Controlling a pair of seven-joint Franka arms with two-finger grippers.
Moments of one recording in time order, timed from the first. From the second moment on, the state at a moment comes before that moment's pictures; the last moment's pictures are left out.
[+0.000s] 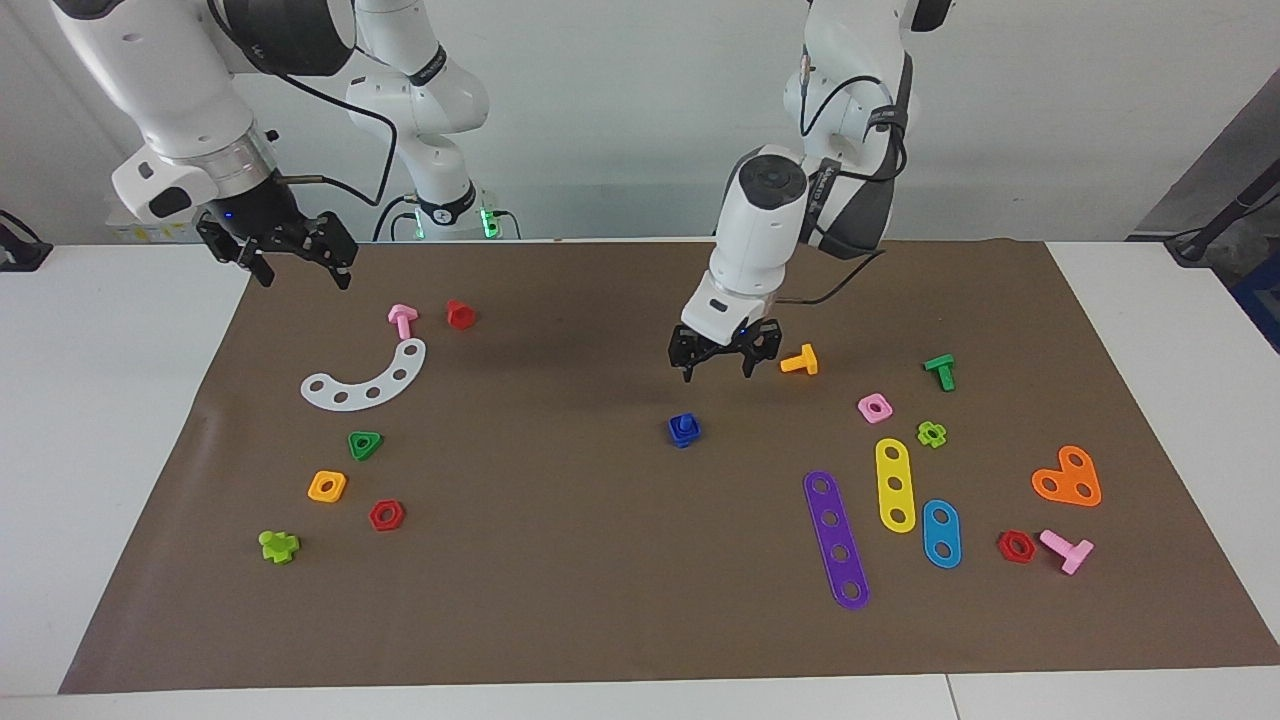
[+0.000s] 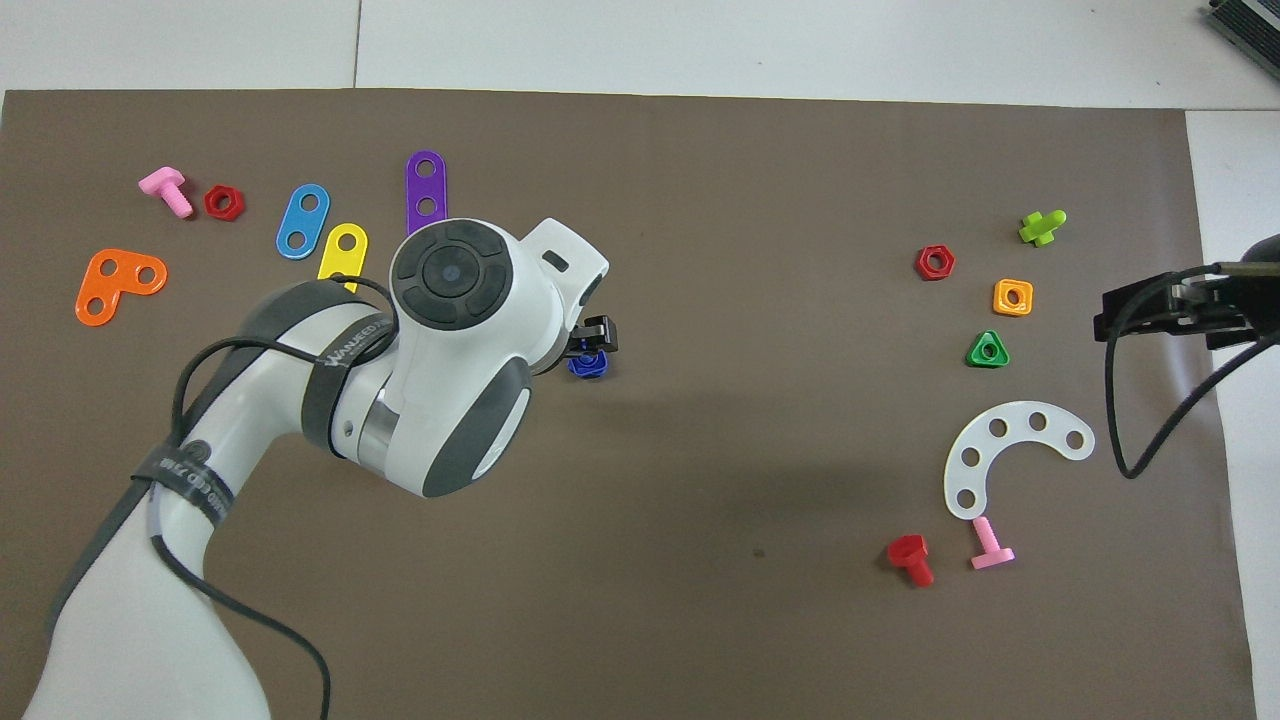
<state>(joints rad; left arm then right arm) -0.56 0.29 -0.02 -1.74 -0.04 2.09 -0.60 0.05 0.01 -0.07 -1.58 0.01 1.56 0.06</state>
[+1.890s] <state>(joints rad) -0.60 0.46 -0.02 -1.78 -0.04 2.30 -0.60 0.05 0.01 -0.07 -1.58 0.01 1.56 0.06</state>
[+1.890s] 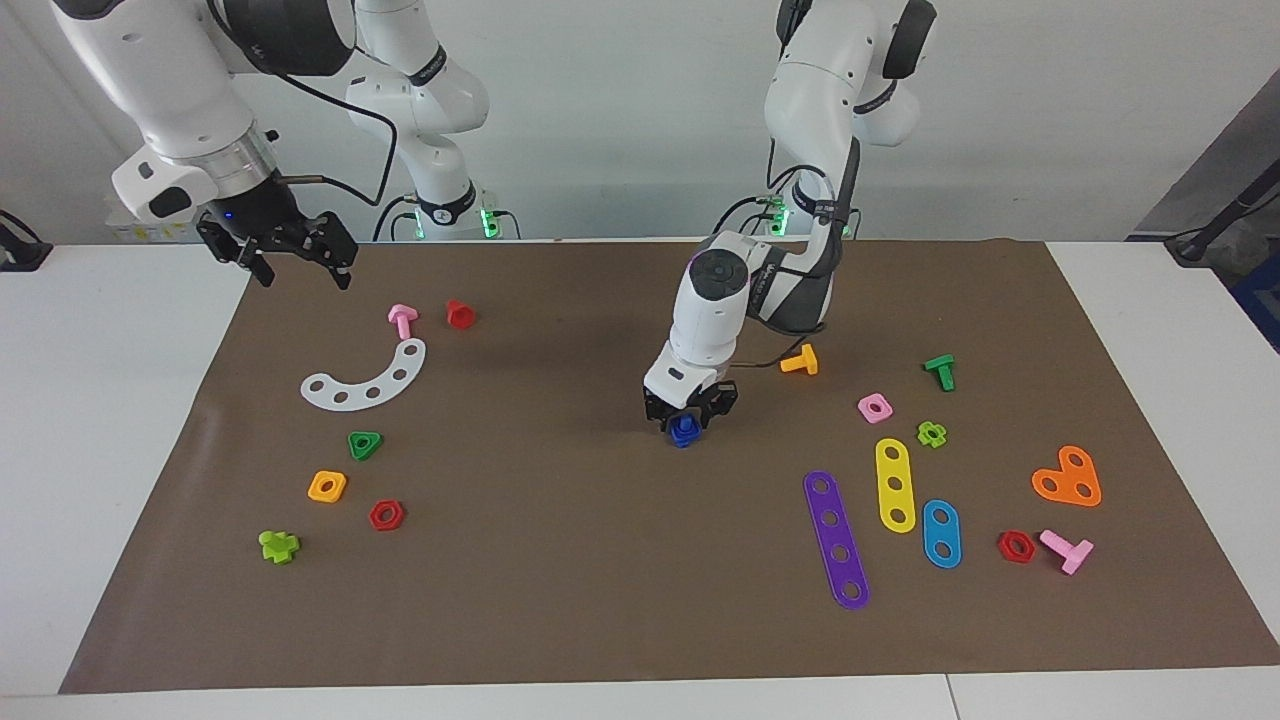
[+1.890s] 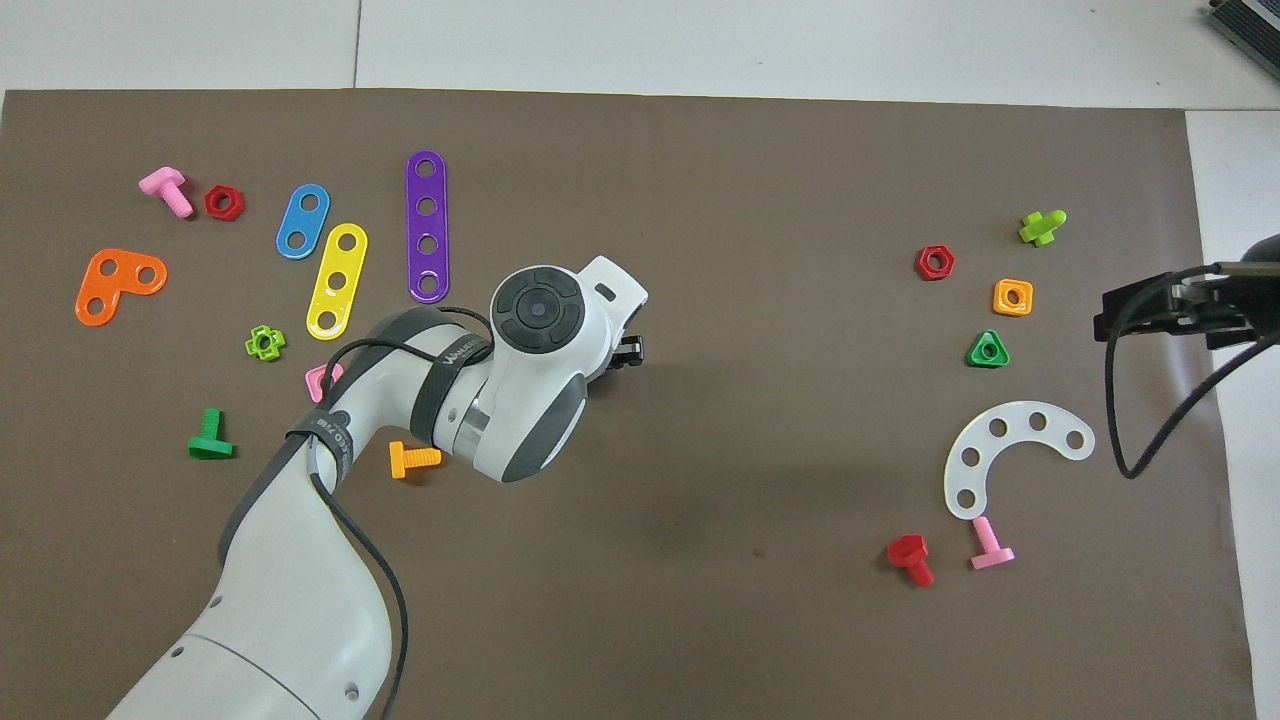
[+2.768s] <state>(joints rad) -0.60 0.46 -0.02 -1.77 -0.04 2.30 -0.60 0.05 0.01 -0.07 -1.58 0.01 1.56 0.06</state>
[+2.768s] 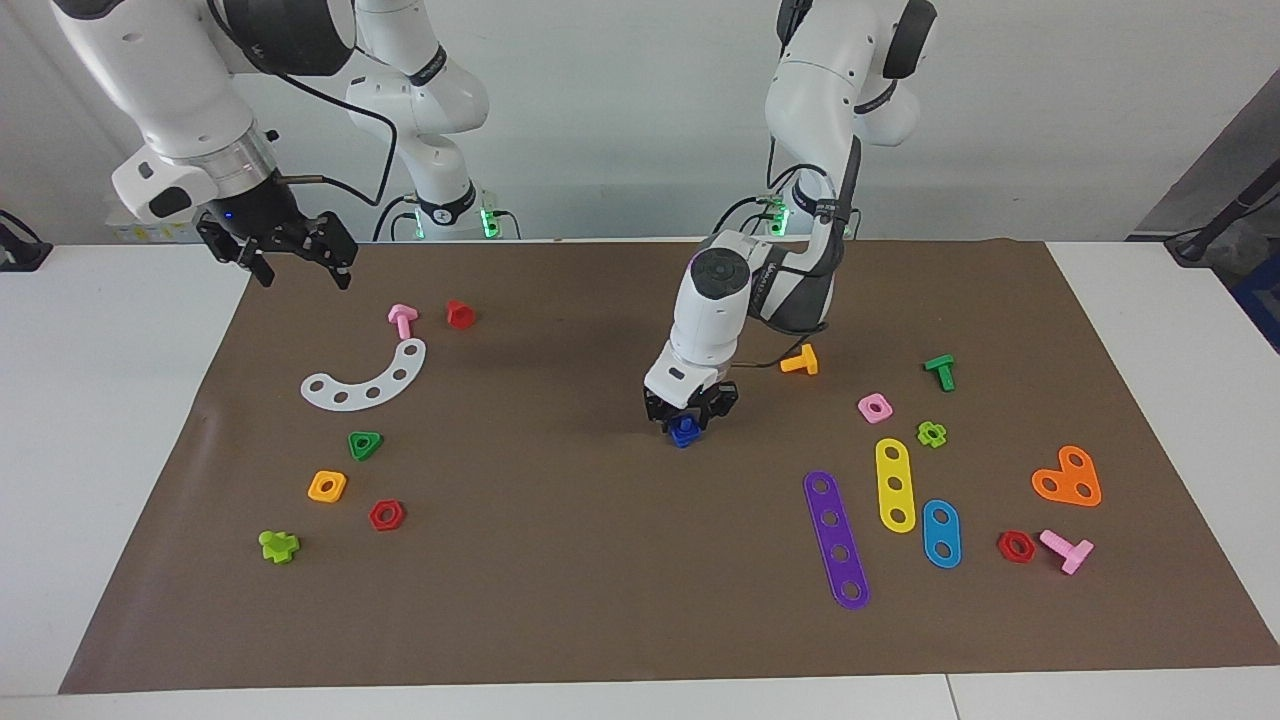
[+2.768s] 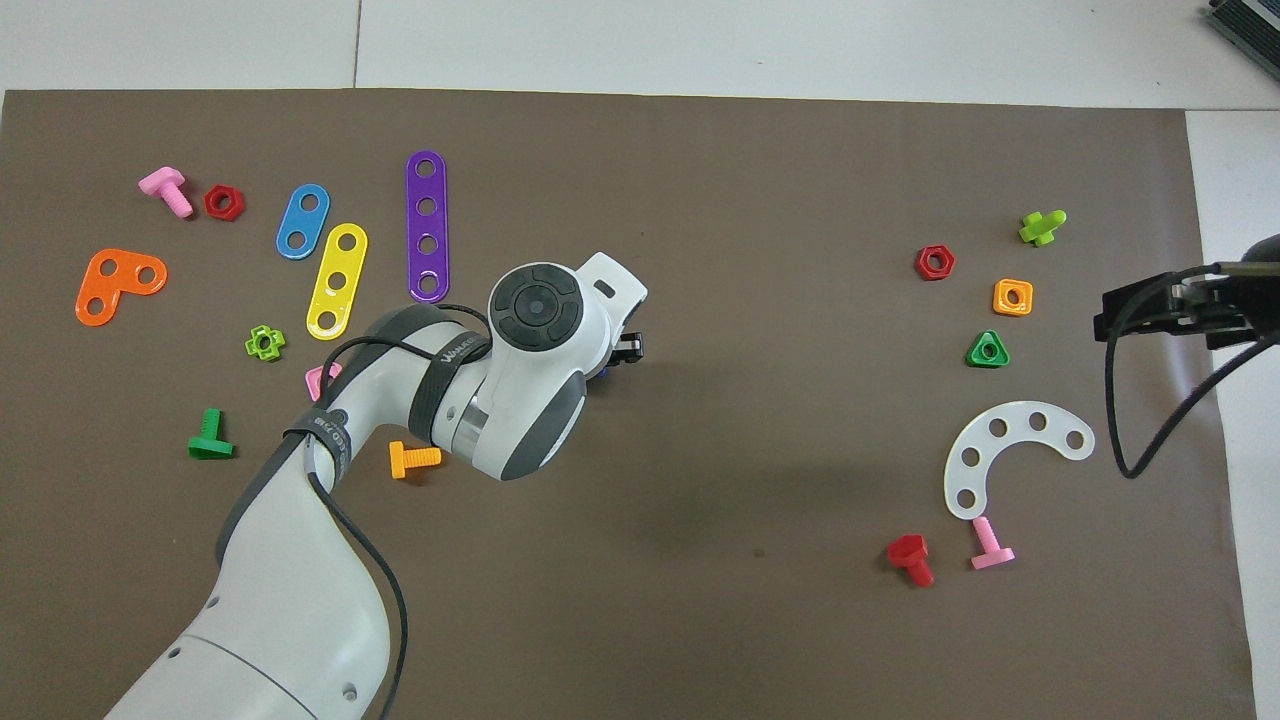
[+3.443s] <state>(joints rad) -0.60 0.46 -0.01 -1.77 -0.04 2.30 -0.60 0.05 0.01 -0.07 -1.58 0.01 1.56 0.06</state>
